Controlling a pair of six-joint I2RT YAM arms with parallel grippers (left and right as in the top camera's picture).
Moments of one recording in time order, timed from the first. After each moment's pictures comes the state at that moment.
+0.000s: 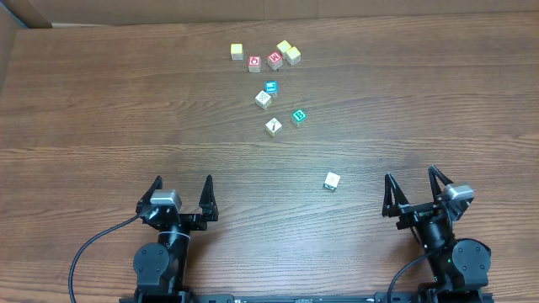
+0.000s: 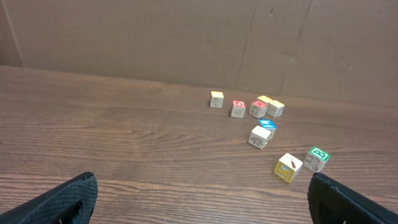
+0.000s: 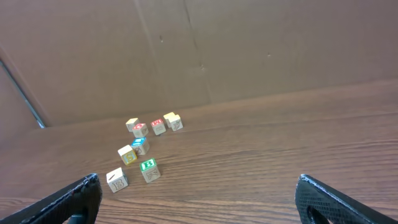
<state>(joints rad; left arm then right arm) -0.03 0.01 0.01 -0.08 0.02 -0.15 0.07 0.01 0.02 -0.02 -0.17 0.26</state>
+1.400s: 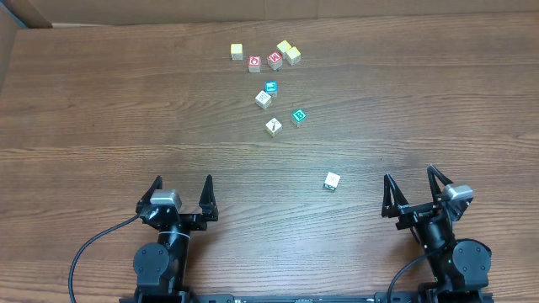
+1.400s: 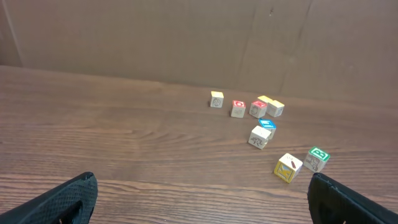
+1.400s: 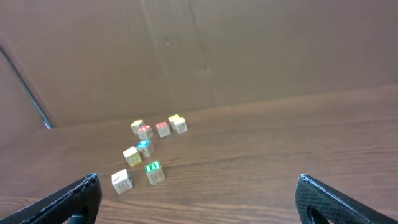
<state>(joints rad) -0.03 0.01 0.01 -0.08 0.02 -0.15 0.07 0.01 0.02 0.00 -0.19 0.26</state>
